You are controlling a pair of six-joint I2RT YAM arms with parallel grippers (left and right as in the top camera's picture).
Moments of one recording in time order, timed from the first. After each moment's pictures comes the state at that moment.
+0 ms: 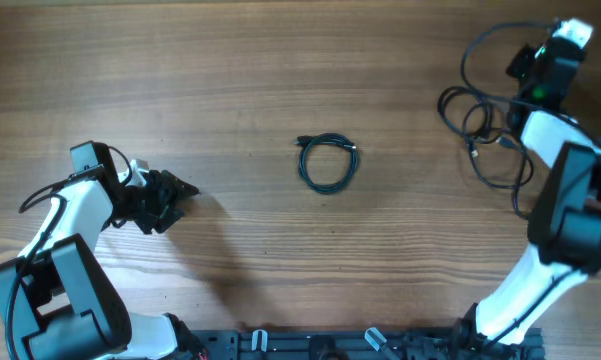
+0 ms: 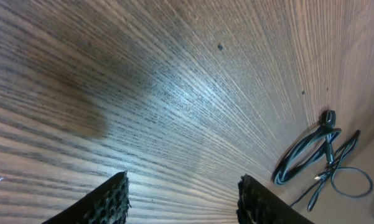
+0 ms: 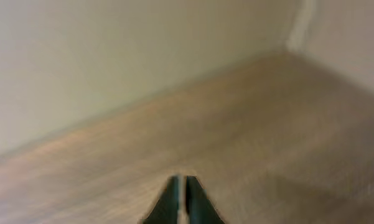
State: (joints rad) left arm 0.37 1.62 0.81 -0.69 0.59 -0.45; right arm -0.26 2.00 1.23 0.43 0.18 0.11
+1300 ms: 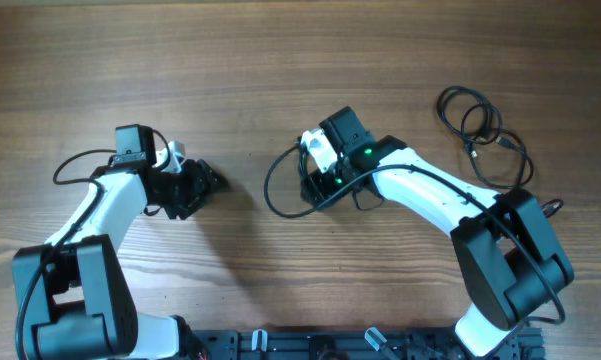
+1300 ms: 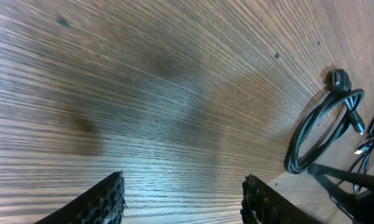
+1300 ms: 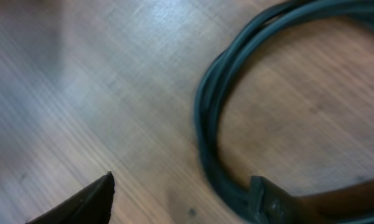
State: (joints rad) left arm 0.13 1.62 0.81 -0.56 0.54 -0.45; right arm 0.57 1.83 1.10 -0.51 -0.34 -0.06
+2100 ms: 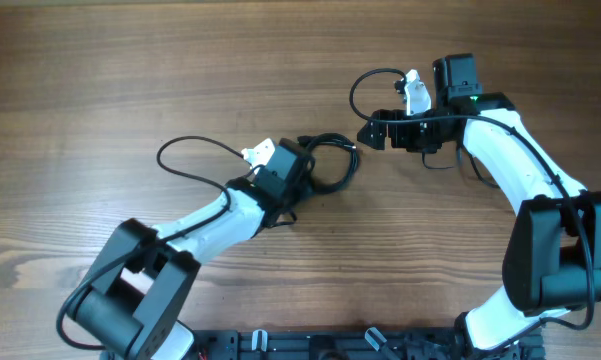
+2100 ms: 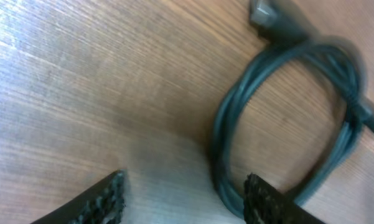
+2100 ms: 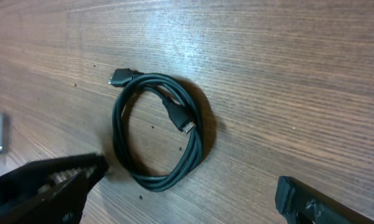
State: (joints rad) left arm -0.62 1.70 0.81 -0.16 -0.07 -1.11; right arm 0.11 1.80 1.23 -0.67 -0.55 0.10
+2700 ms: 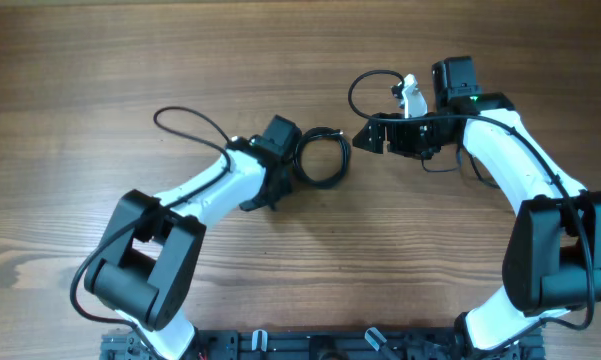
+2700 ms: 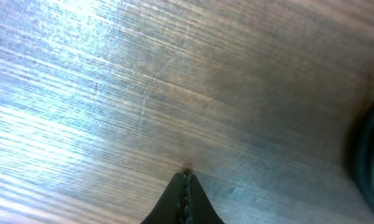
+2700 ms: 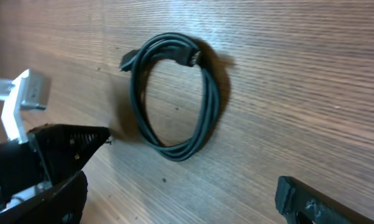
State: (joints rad) left arm -0.50 1.83 1.08 -0.73 -0.10 -0.82; right arm 0.11 1.80 1.23 -0.72 -0.65 0.11
